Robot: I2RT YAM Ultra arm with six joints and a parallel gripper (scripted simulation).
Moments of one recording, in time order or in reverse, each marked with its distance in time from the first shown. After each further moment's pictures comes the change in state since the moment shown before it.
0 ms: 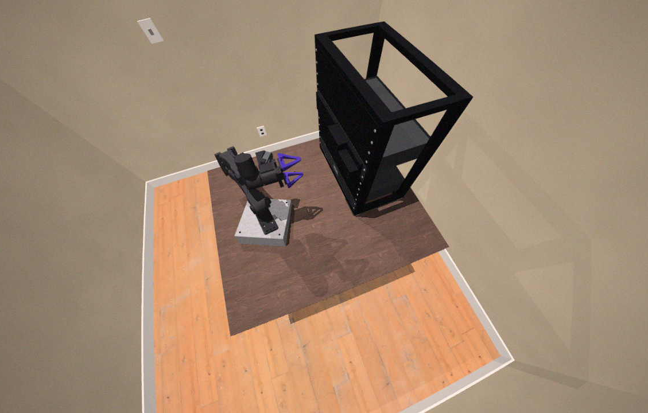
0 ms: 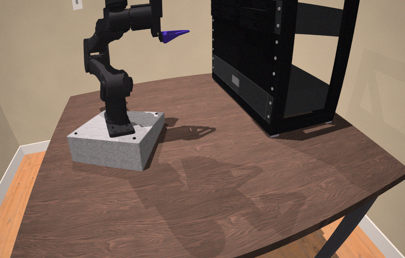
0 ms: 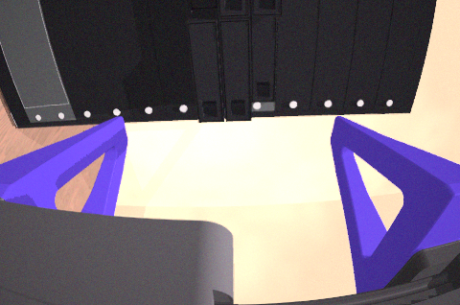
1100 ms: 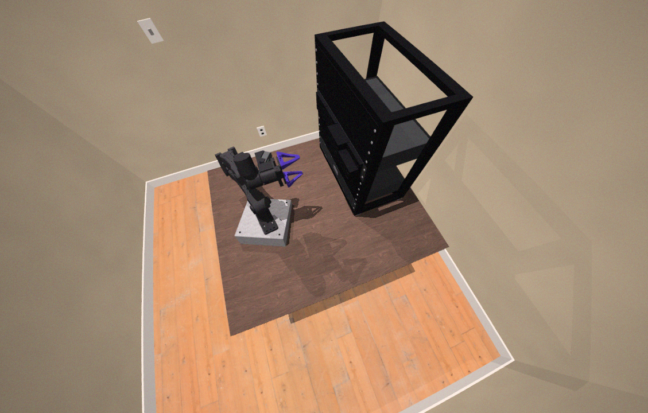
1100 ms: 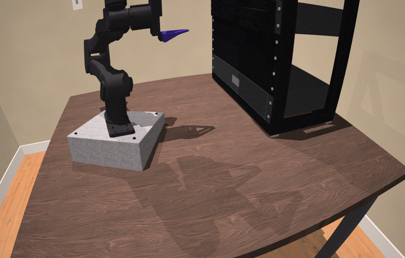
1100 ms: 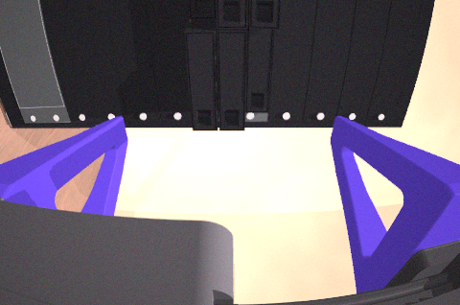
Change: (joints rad) arm -0.006 -0.013 -0.006 0.038 -0.029 -0.004
